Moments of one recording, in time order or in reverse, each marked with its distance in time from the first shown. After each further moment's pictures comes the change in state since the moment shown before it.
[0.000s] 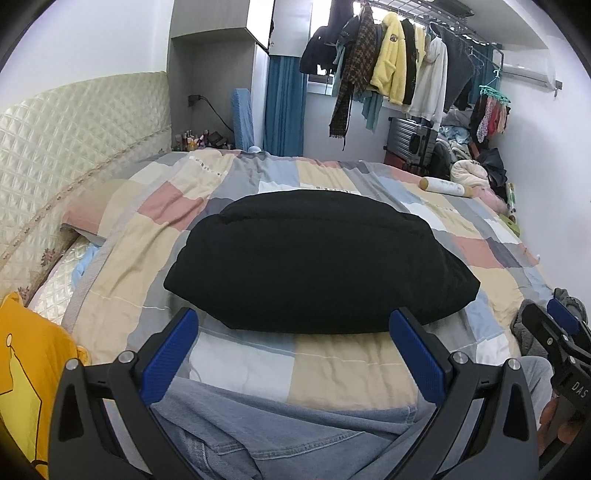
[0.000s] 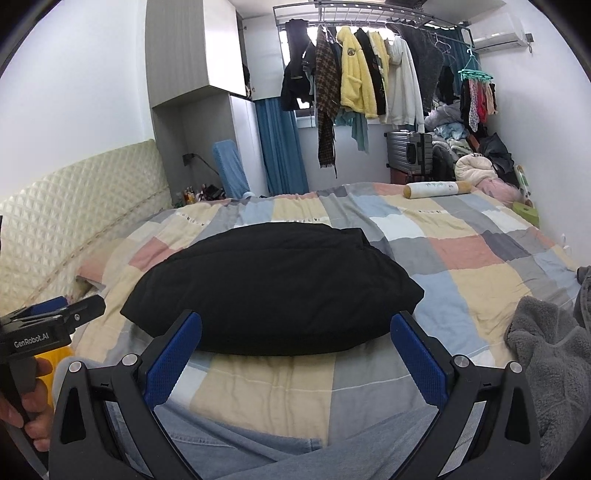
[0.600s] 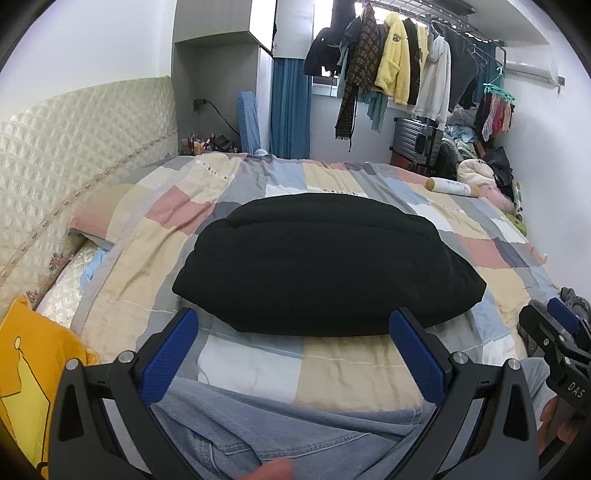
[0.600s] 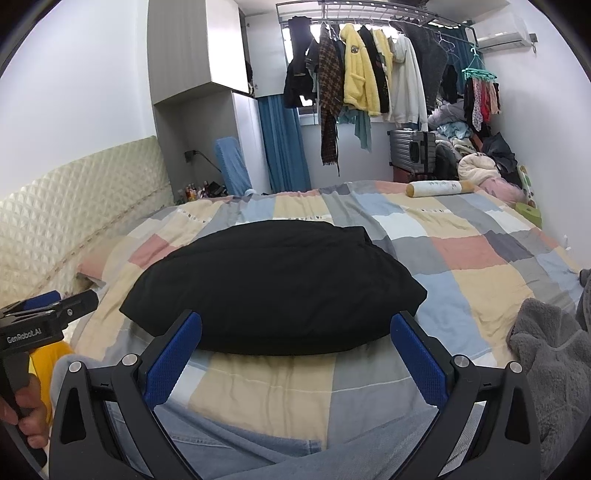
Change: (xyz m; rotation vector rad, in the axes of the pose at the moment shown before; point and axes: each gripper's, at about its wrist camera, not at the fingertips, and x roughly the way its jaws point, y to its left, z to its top) left arm -0.002 -0.001 0.002 0.015 -0.012 0.035; right arm 0.006 -0.002 0.002 -0.011 0.011 0.010
